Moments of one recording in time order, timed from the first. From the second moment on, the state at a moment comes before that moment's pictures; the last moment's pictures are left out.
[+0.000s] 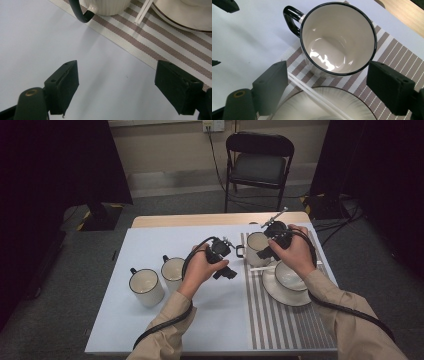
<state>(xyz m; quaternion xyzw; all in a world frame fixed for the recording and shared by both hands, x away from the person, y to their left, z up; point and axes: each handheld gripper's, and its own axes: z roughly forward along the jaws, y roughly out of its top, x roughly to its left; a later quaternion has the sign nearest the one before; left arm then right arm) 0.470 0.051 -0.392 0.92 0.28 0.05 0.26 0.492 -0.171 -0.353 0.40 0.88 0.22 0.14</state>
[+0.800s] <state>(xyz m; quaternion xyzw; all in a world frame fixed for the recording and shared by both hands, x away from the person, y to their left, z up) 0.457 0.064 -0.391 0.92 0.29 0.05 0.26 0.477 -0.166 -0.357 0.38 0.89 0.22 0.13</state>
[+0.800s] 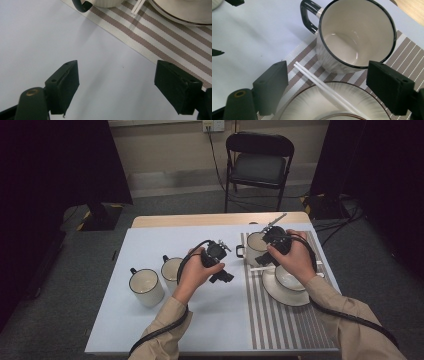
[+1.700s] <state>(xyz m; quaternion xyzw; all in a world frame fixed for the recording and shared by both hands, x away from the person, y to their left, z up) 0.435 0.078 -0.404 0.92 0.29 0.04 0.27 0.464 -0.154 -0.363 0.36 0.90 0.23 0.12</state>
